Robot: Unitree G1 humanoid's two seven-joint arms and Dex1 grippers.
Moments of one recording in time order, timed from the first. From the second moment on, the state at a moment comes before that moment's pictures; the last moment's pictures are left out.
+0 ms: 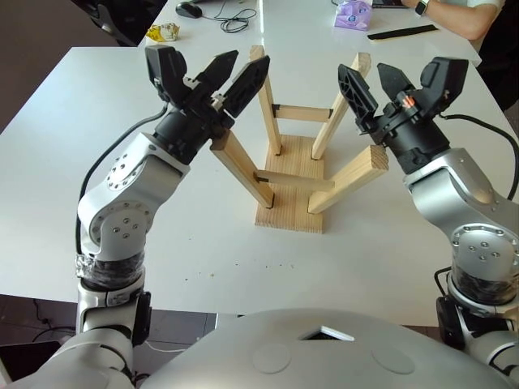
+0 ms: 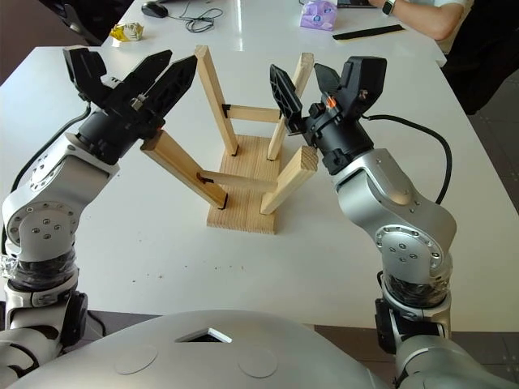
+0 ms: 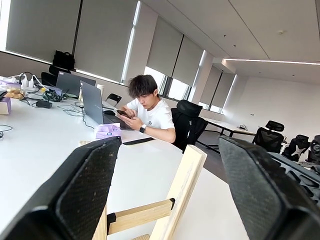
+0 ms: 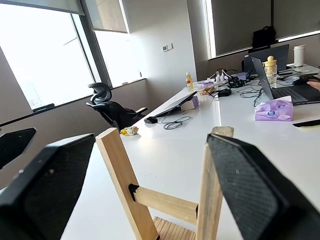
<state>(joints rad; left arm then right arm) -0.28 0.44 0.04 -0.54 -1.13 0.58 -0.05 -0.21 -0.42 -0.01 -0.73 1.02 0.70 -0.34</state>
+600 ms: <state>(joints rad) -0.43 0.23 -0.08 -0.50 -1.12 0.71 0.01 -0.30 -0.25 0.04 -0.63 0.96 0.77 -0.37</state>
